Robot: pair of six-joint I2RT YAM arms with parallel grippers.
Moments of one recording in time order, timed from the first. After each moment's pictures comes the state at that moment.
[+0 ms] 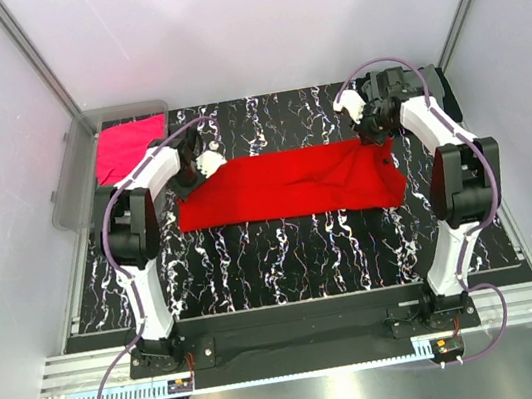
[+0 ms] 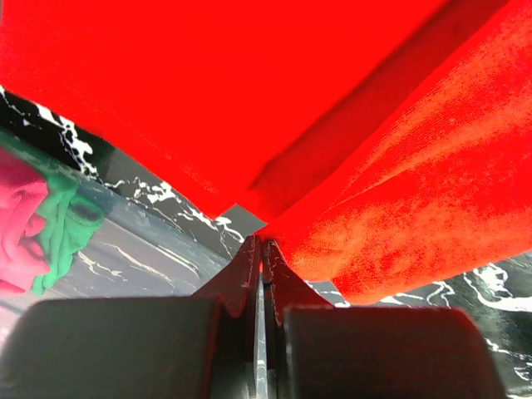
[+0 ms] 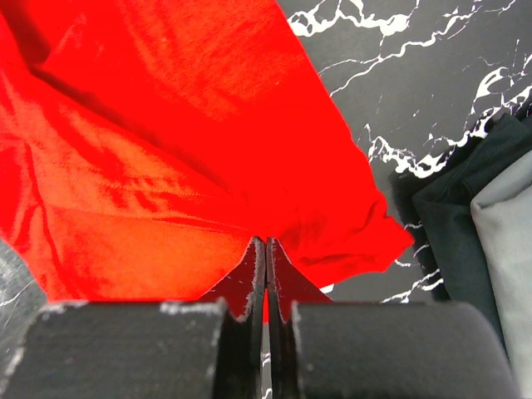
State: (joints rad) left arm -0.21 2.05 1.57 -0.87 -0.09 0.76; right arm 0.04 1.92 1.58 -0.72 -0.41 -0.94
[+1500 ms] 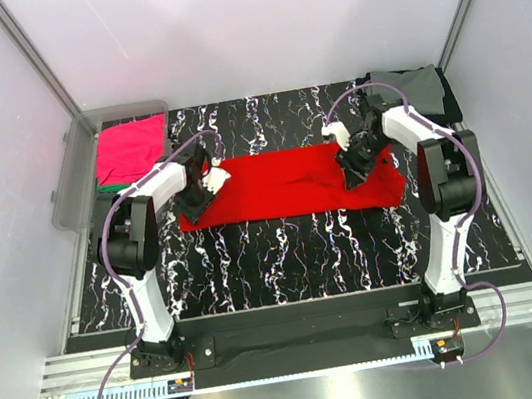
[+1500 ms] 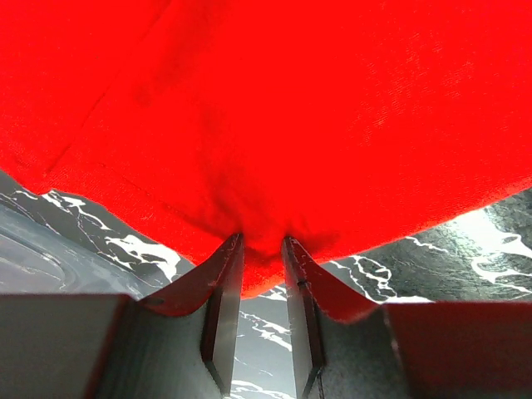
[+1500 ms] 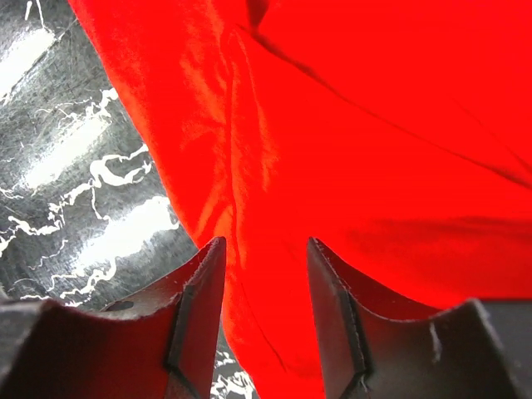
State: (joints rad) left arm -0.27 1.96 1.35 -0.82 -0.06 0.54; right arm 0.10 2.02 1.54 -0.94 -0.56 -0.83
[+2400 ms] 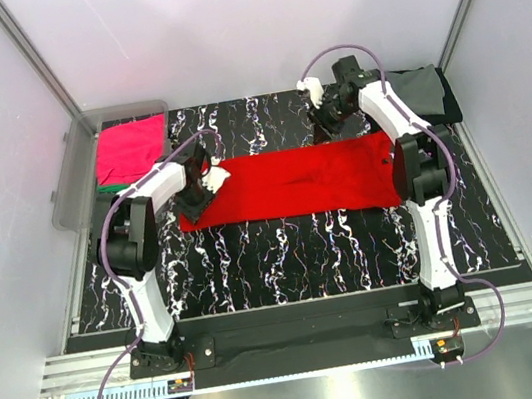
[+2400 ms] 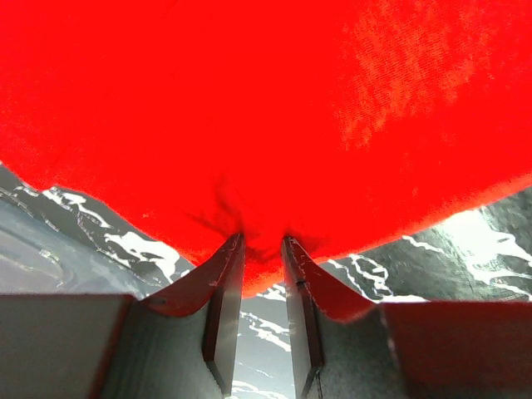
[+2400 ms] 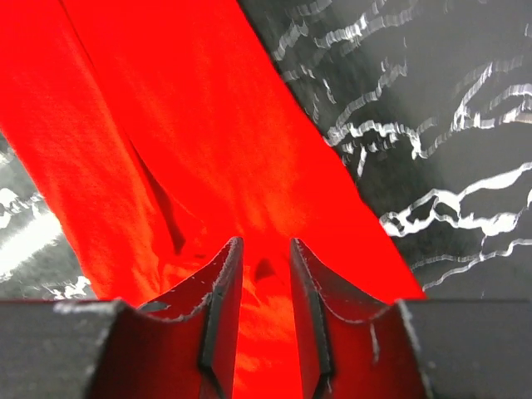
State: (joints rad) left arm -0.27 1.95 1.36 -0.82 -0.05 0.52; right arm 0.18 2.31 2.13 -0.93 -0.61 -0.62
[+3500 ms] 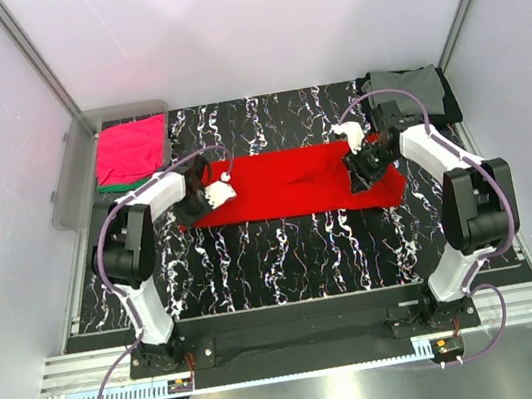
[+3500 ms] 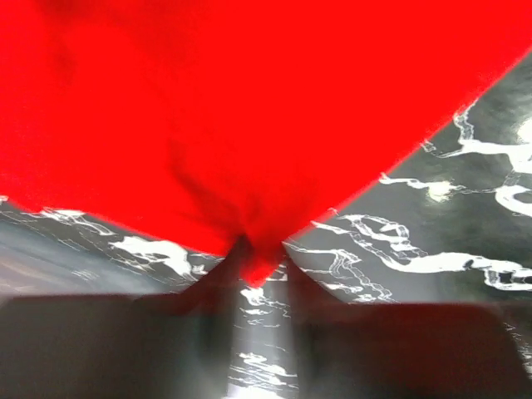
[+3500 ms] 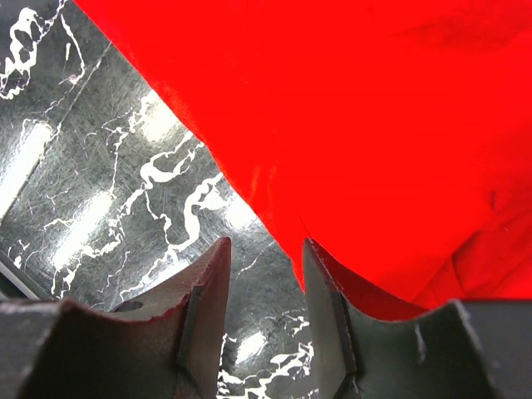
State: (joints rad) left arm -0.27 1.88 1.23 -0.78 -0.06 0.82; right arm 0.11 1.72 1.25 -0.75 -0.50 -0.53
